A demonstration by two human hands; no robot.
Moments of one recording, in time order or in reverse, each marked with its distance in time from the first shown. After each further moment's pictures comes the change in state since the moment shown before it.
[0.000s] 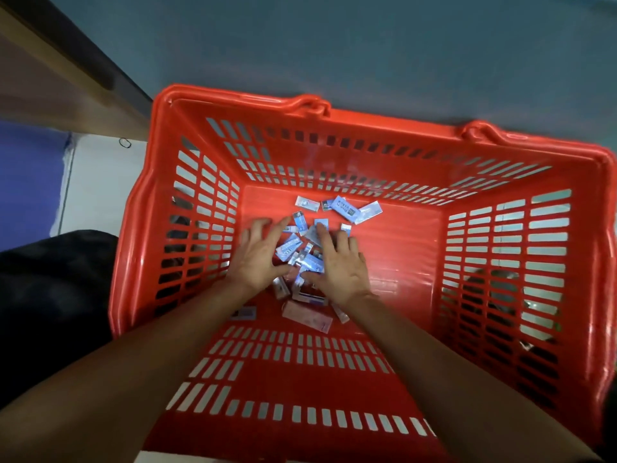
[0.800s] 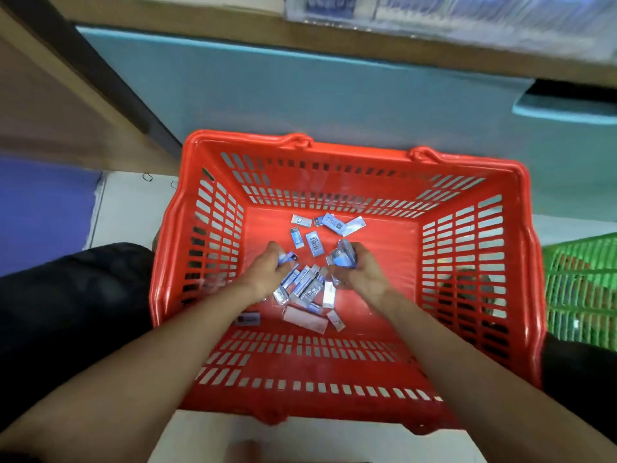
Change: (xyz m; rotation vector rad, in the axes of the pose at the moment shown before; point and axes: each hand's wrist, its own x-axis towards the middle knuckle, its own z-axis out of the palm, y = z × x) left_hand -0.030 0.034 -0.033 -0.369 -0.147 -0.078; right_hand -0.041 0.007 -0.067 1.158 -0.067 0.255
